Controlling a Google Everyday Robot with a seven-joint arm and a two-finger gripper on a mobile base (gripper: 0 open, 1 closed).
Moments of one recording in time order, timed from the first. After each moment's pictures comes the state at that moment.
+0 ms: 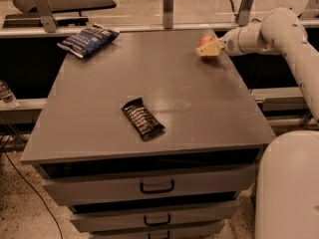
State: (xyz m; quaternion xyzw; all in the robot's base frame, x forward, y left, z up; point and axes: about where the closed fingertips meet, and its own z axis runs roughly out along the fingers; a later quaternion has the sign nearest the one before) arm 0.846 -0.212 0.860 -0.27 0.82 0.15 0.48
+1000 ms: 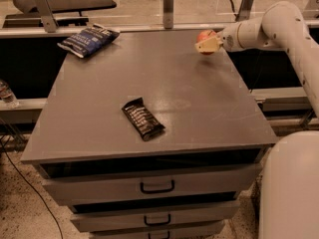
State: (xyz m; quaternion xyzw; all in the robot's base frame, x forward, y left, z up) arm 0.837 -0.198 0.882 -0.30 0.80 0.15 0.50
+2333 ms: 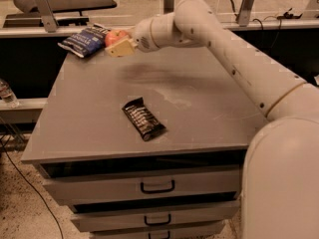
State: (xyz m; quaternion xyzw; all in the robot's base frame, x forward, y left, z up) arm 0.769 0.101 0.919 -0.48 0.67 0.26 0.50
